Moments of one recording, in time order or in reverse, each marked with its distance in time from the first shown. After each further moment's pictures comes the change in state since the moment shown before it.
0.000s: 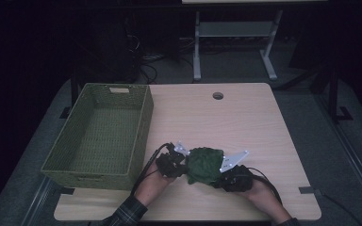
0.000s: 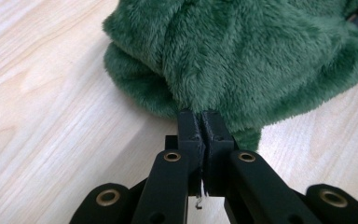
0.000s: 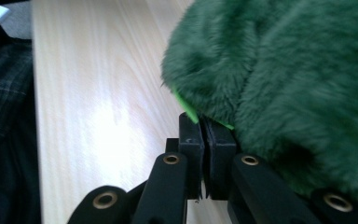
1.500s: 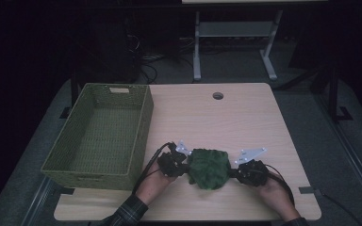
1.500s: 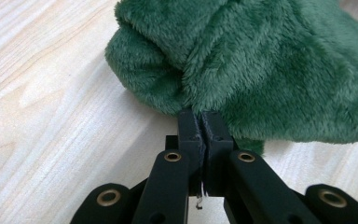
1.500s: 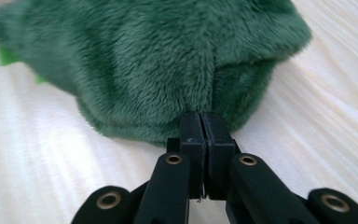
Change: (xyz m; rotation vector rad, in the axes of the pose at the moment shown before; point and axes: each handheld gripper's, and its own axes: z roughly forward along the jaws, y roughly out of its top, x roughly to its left) left arm 0.001 0.003 0.003 -0.008 0.005 0.023; right arm -0.023 -0.021 -0.029 0.000 -0.233 0.091
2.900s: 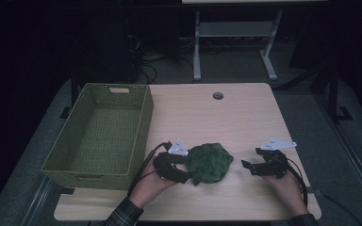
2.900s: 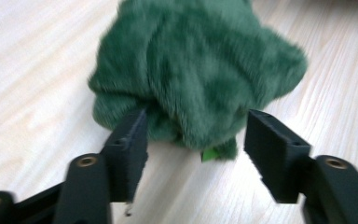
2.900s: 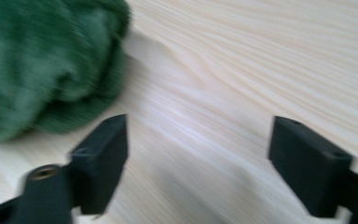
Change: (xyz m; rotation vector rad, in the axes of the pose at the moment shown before) left arm -0.013 0.002 -0.031 -0.149 -0.030 0.032; right arm -0.055 -0.033 -0.022 -0.178 -0.200 0.240
